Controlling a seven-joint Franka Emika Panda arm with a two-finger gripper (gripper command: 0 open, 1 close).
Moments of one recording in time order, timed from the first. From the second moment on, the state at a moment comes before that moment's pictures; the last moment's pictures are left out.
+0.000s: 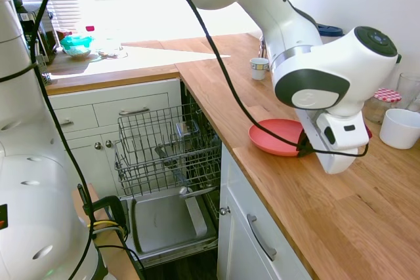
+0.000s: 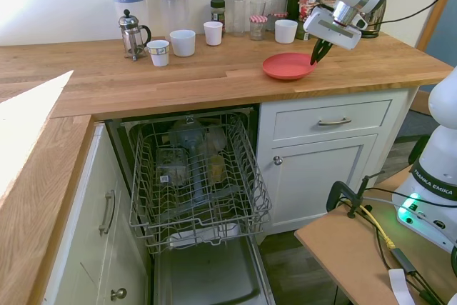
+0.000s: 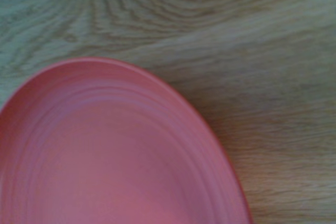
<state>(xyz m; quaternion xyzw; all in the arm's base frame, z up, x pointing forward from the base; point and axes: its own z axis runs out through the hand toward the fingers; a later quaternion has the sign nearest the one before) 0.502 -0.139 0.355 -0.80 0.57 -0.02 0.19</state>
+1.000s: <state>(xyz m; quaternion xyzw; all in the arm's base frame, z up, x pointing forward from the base) 0.390 0.373 0.463 -0.90 0.33 -0.29 -0.06</state>
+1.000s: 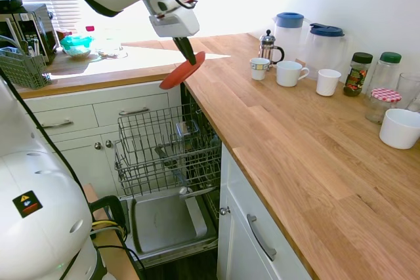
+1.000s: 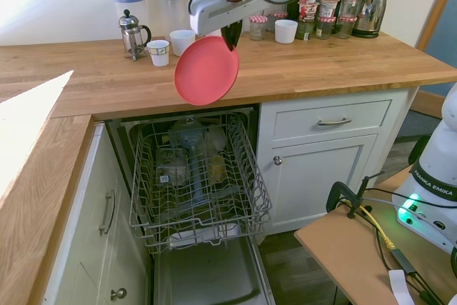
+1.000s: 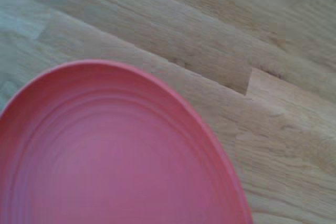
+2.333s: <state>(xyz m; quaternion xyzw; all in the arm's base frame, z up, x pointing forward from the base) 0.290 0.538 0.247 -0.82 0.06 -0.49 -0.30</state>
